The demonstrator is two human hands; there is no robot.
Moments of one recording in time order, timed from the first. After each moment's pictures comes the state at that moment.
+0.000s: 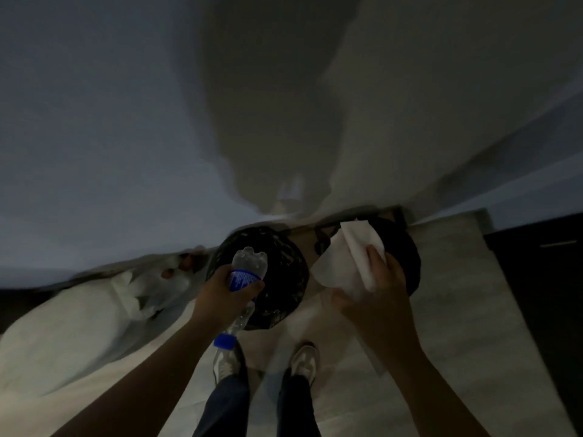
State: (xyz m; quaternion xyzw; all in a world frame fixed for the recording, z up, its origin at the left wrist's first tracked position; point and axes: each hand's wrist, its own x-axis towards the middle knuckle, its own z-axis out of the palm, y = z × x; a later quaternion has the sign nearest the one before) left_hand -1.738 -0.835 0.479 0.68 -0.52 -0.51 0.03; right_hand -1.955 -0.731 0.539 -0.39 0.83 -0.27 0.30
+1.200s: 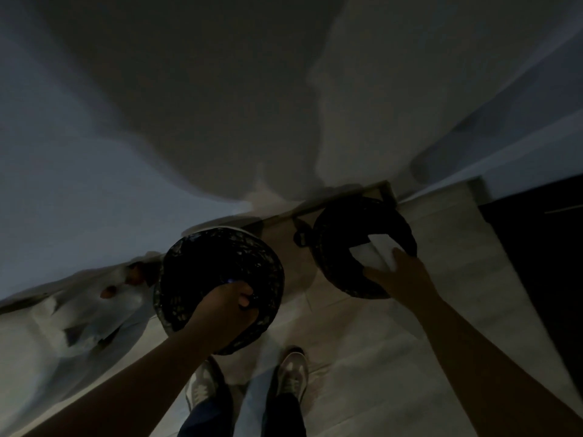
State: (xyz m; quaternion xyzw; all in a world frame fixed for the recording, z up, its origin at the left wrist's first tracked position) left_hand -1.806 -0.836 0.362 0.54 -0.69 -0.46 -0.16; right_hand -2.101 -0.731 0.364 -0.22 0.88 -0.05 0.43
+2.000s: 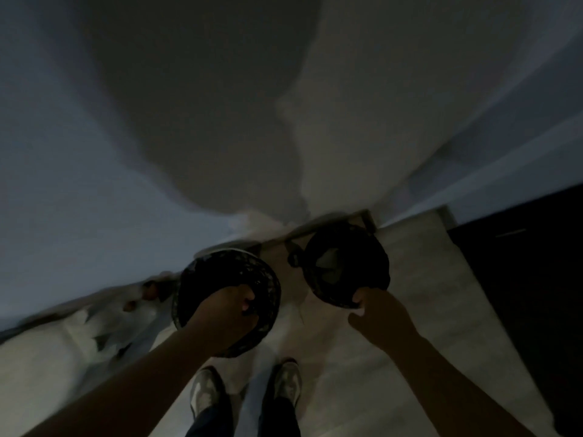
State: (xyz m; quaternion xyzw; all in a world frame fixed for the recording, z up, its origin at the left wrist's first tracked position) left_hand -1.800 -0.848 0.482 0.46 -0.76 -0.41 -0.20; right_hand -2.042 -0.711 0.488 -0.42 0.82 0.11 0.38
